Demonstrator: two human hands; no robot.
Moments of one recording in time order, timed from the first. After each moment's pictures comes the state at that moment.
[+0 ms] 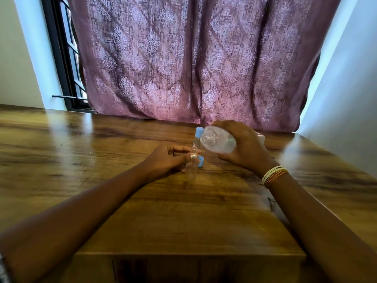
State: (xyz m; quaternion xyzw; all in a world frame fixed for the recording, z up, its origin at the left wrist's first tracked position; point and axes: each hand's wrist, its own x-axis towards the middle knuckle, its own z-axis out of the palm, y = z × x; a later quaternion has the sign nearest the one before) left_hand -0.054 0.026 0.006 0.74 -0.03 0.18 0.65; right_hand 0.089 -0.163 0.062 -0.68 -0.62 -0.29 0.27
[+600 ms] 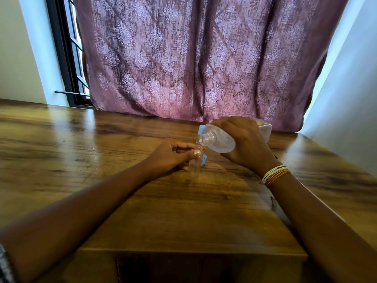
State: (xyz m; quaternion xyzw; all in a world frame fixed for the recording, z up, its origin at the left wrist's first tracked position) left_hand -0.049 0.026 0.003 0.73 -0.03 0.18 0.66; right_hand 0.104 -0.153 0.056 -0.69 -0.60 -0.36 0.16
